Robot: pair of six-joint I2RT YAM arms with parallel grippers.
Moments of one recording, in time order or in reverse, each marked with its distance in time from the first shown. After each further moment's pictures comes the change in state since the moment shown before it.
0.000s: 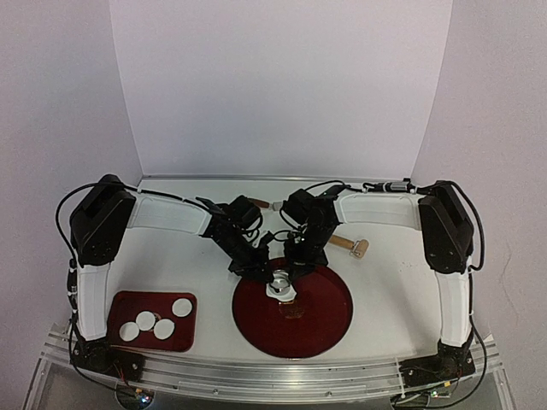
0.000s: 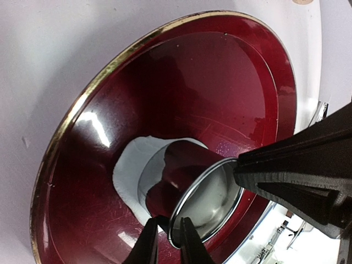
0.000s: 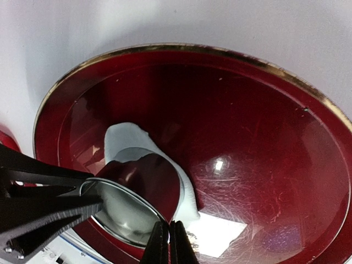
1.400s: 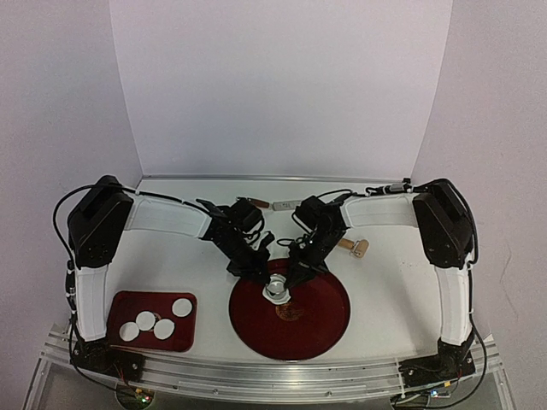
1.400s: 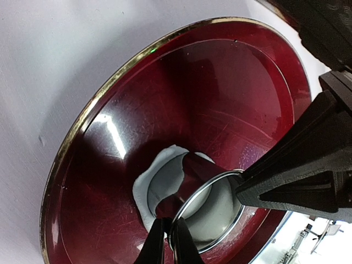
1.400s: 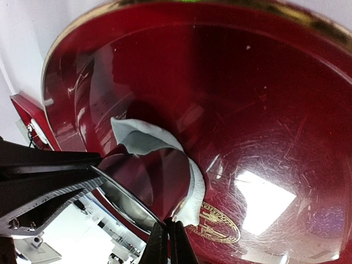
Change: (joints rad) left arm -0.029 -0.009 -0.021 -0.011 -0.108 0.062; right arm -0.072 0.057 -0.120 0.111 -0.318 0.020
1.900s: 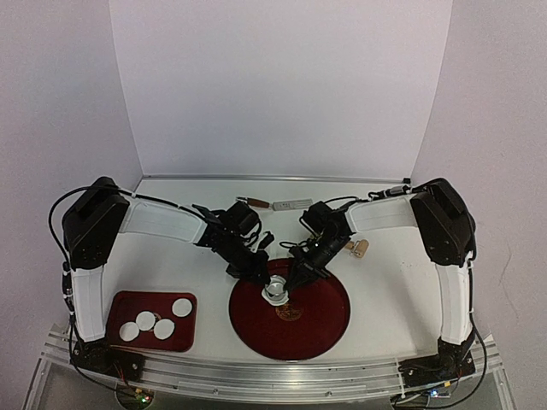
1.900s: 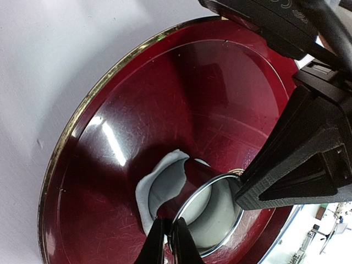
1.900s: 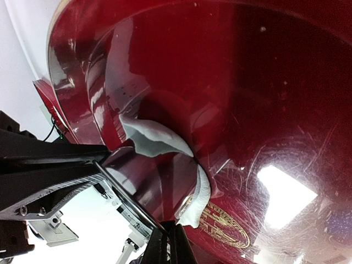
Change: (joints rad) left arm -0.011 -0.022 -0.093 0.115 -0.017 0.013; right arm -0.040 0.009 -0.097 0.122 -0.183 -0.003
